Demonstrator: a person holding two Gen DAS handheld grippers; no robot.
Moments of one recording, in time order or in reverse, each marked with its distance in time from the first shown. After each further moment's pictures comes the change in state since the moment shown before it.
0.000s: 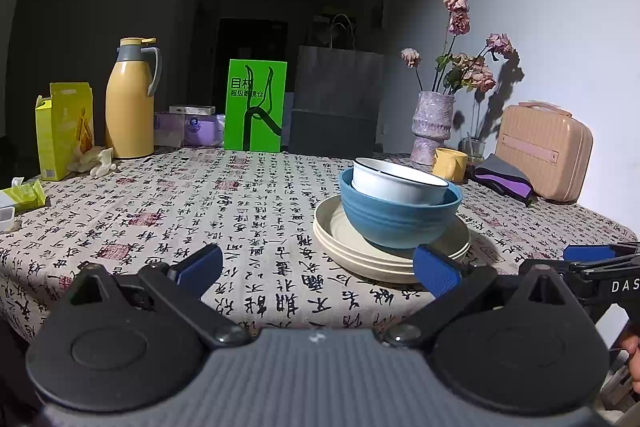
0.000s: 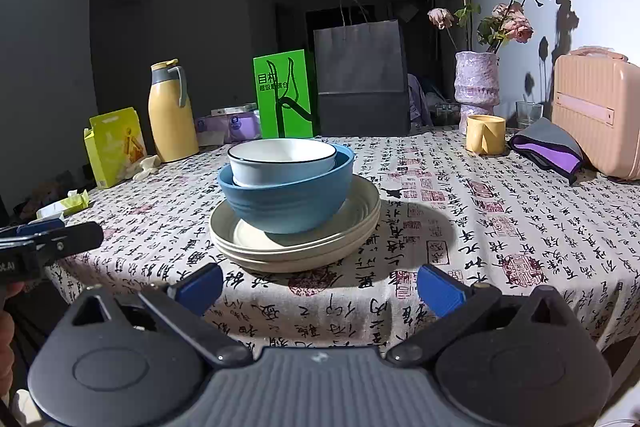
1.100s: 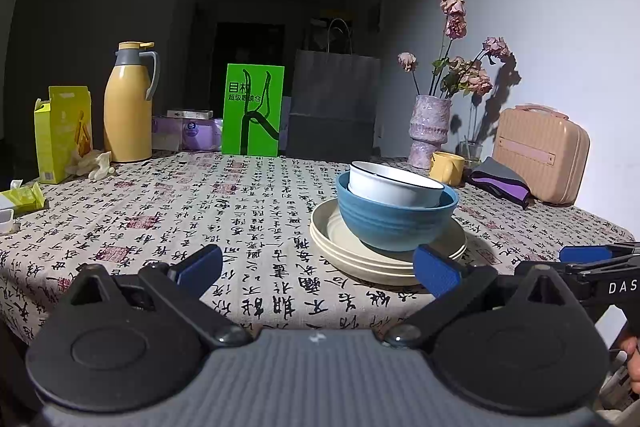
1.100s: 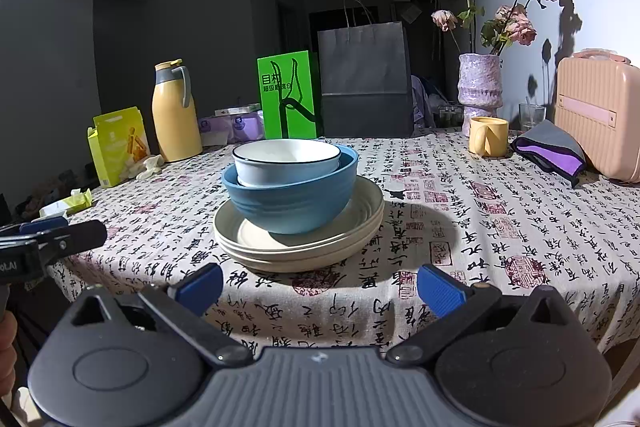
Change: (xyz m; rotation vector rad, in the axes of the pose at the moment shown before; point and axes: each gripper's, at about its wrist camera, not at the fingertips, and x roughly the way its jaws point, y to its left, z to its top) left arm -0.002 -0.004 0.002 0.002 -0.013 -0.004; right arm -0.002 0.000 0.000 -0.005 -0.002 0.007
